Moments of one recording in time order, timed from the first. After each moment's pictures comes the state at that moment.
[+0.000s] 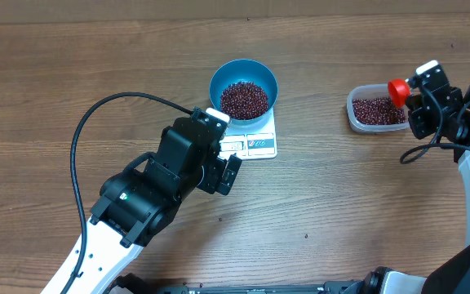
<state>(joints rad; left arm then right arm) -0.62 1.14 1.17 -0.87 -0.13 -0.12 -0.37 1.47 1.14 -0.54 -0.37 -0.71</state>
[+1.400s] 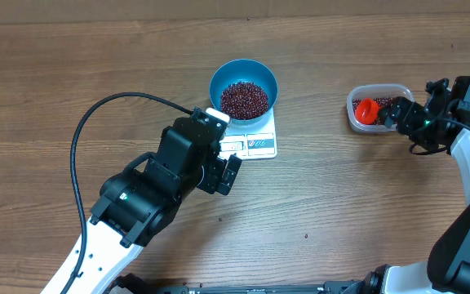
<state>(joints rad) -0.62 1.14 1.17 -0.87 -0.13 -0.12 -0.37 1.64 1.14 -0.64 -0.34 0.15</state>
